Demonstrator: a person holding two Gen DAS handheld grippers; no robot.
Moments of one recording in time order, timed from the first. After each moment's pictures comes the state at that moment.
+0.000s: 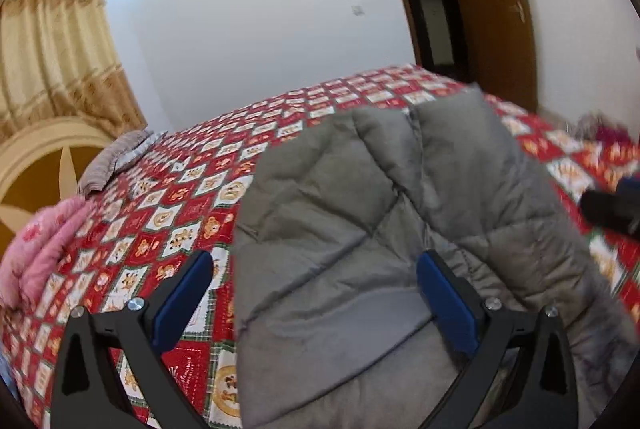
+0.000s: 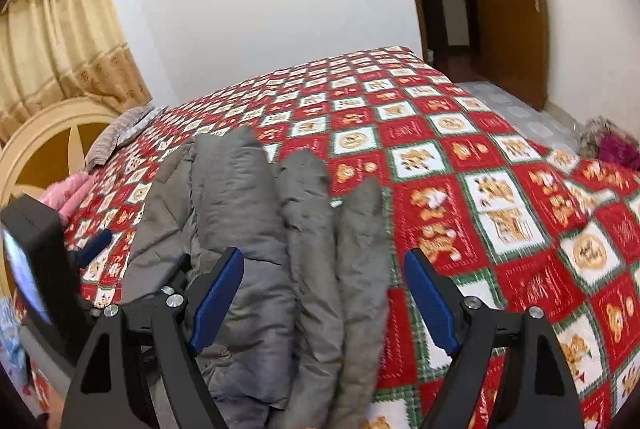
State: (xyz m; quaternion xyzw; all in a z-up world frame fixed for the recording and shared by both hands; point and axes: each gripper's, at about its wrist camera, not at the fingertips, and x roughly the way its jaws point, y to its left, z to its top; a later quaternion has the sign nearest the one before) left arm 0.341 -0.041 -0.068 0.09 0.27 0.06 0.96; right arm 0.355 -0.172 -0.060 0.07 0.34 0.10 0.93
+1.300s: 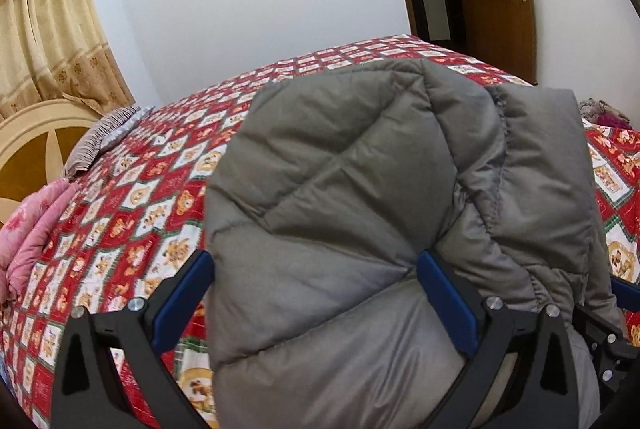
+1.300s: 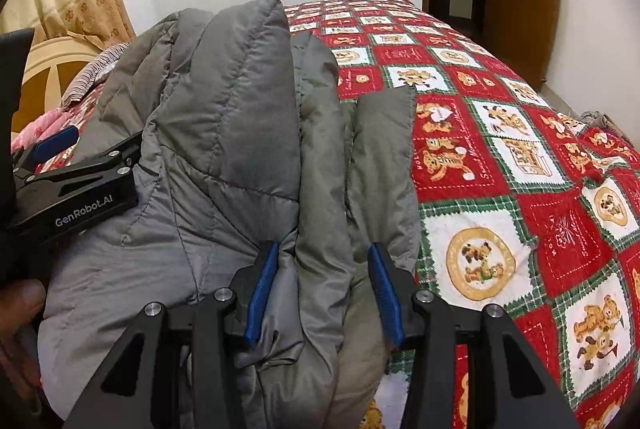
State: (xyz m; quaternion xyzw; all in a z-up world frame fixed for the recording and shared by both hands) left arm 0.376 -0.054 -0.109 0.10 0.32 0.04 0.94; right arm 0.352 -0.166 -0.150 0.01 0.42 0.08 0.90
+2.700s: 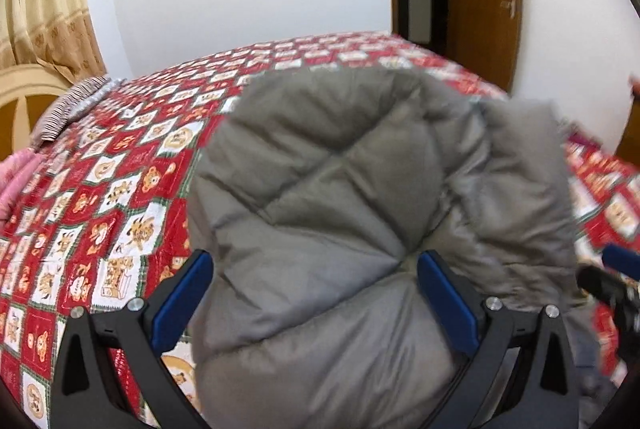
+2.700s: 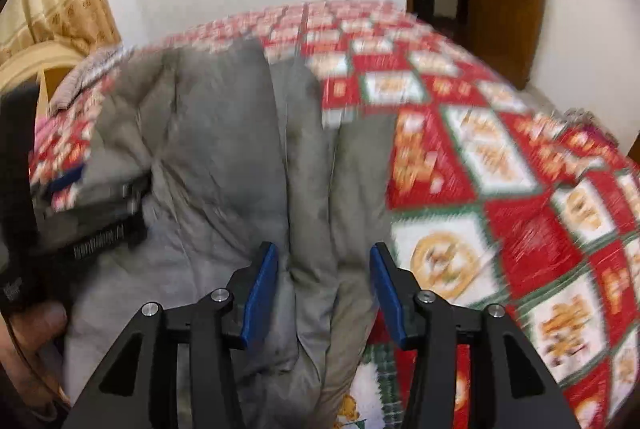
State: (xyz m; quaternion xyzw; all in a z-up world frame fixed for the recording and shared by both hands) left arm 0.372 -0.040 -0.094 0.02 0.34 -0.02 0.94; right arm 0.351 -0.176 -0.098 0.01 0.40 0.05 0.92
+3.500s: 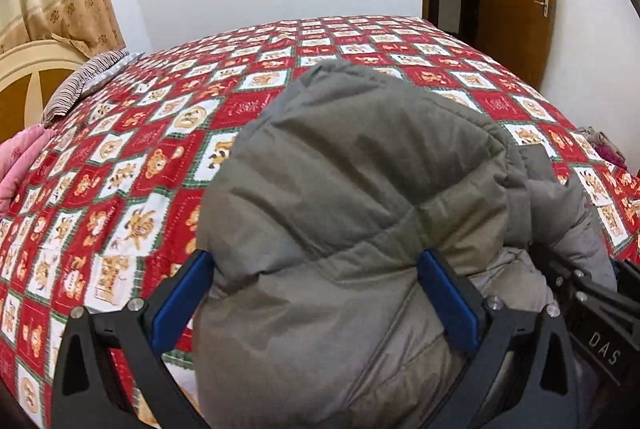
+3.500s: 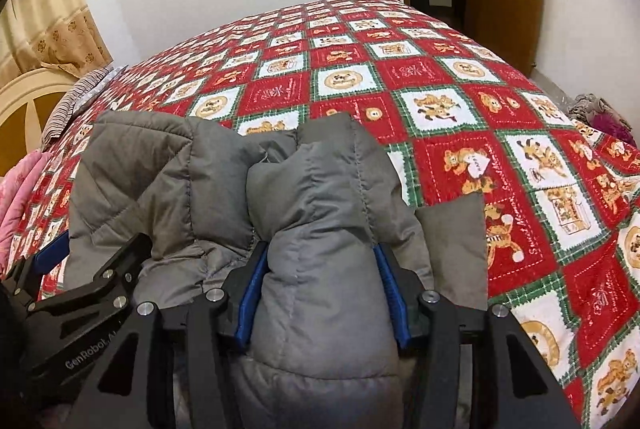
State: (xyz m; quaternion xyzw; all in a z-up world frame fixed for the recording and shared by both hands) left arm 0.415 -0.039 -0.123 0.01 0.39 0.04 0.92; right arm 0.438 -0.143 -0.144 0.05 0.42 0.05 0.90
